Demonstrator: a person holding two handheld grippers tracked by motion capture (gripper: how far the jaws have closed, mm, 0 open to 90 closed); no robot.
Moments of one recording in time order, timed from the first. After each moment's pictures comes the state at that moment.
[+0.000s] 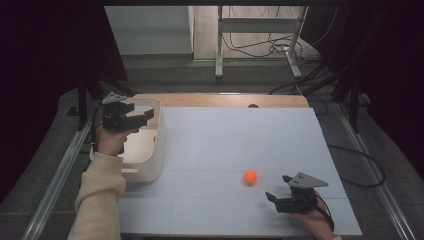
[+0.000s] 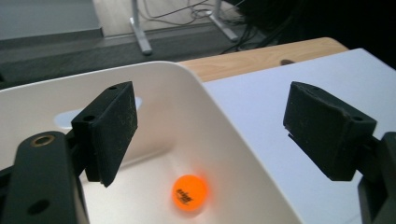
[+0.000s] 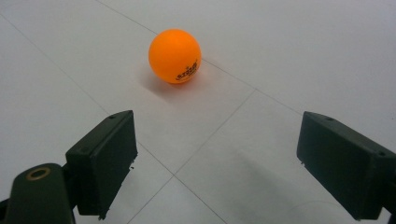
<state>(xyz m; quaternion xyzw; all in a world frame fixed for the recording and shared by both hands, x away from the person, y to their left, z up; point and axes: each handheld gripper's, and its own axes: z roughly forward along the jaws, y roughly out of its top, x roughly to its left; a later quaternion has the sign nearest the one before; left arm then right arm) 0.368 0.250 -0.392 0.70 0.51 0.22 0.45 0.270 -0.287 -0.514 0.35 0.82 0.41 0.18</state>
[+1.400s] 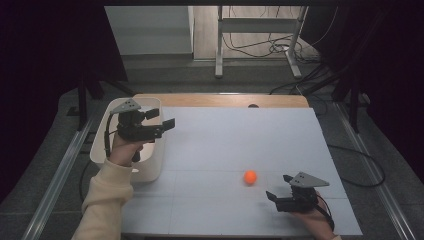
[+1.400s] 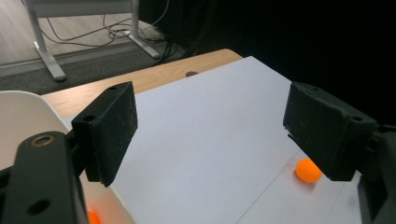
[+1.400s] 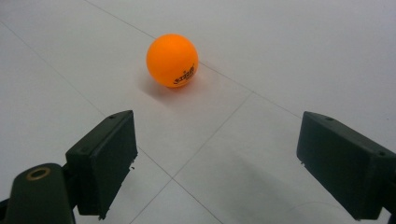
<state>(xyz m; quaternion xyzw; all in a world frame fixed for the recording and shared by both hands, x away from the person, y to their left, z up) 0.344 0.208 -0.384 0.72 0.41 0.14 0.55 0.271 -0.289 -0.512 0.35 0.82 0.41 0.18</state>
